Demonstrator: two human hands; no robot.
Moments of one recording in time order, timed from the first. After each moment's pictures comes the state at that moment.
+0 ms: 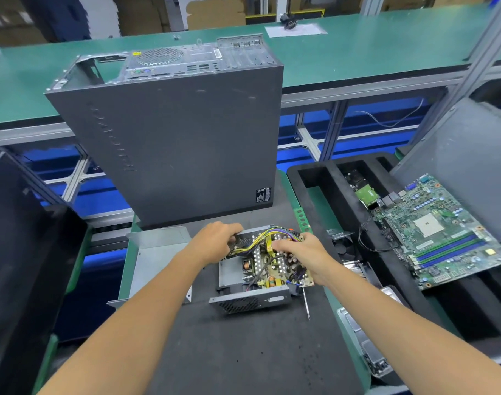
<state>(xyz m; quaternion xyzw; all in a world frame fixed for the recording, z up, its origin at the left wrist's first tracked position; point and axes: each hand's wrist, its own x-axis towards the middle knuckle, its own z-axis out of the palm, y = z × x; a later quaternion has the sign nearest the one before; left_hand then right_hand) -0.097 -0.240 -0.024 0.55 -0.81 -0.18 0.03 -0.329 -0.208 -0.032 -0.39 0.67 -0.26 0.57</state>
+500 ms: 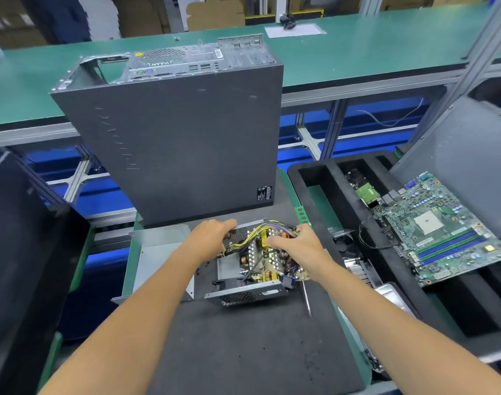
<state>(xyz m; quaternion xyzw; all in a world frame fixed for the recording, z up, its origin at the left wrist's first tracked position) -0.088 -0.236 -0.026 0.57 -0.82 -0.11 0.01 -0.315 -0.202 -0.022 -0.44 0.68 -0.30 0.51</state>
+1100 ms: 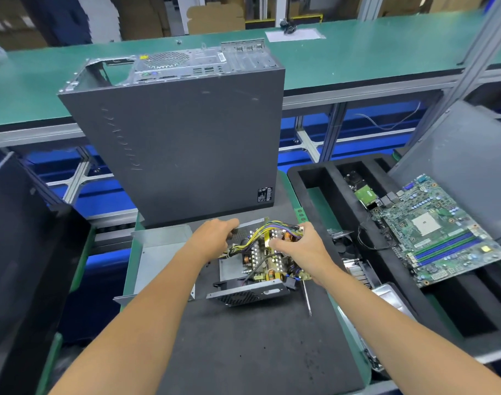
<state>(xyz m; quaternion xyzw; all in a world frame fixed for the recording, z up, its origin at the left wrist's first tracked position) -0.092 -0.234 -0.019 0.57 -0.81 -0.13 -0.01 -0.320 -0.190 -0.016 -0.48 0.66 -0.32 0.48</state>
